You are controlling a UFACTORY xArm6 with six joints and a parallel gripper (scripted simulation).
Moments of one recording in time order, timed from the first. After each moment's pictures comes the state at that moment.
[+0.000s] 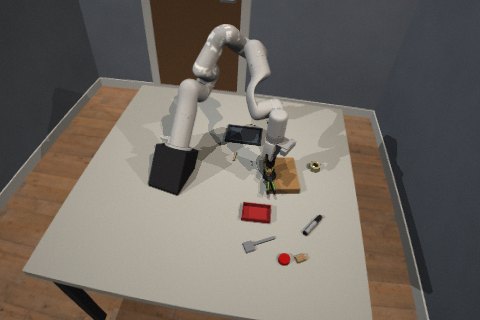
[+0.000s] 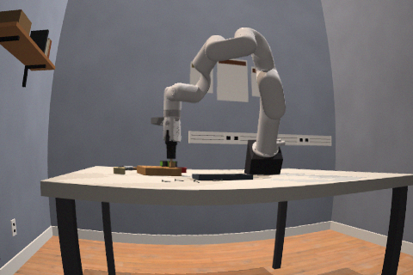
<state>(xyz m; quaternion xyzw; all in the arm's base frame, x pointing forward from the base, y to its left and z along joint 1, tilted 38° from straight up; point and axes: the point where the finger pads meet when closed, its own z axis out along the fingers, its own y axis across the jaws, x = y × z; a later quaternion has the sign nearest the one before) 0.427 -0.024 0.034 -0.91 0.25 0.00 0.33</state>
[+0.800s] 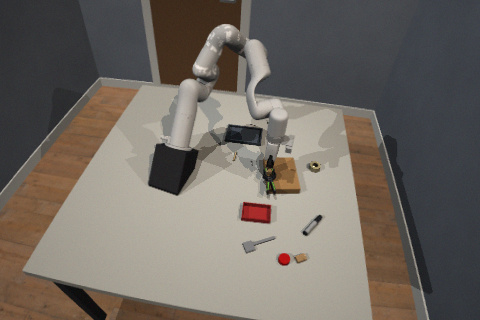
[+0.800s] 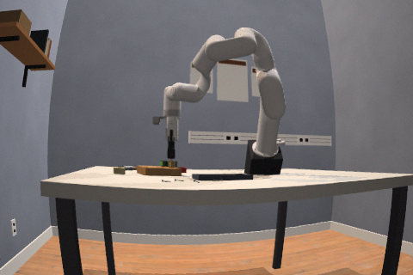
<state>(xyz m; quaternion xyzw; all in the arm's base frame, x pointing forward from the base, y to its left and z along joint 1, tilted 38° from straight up) 0.427 -0.024 0.035 -0.94 0.09 -0.05 0.32</state>
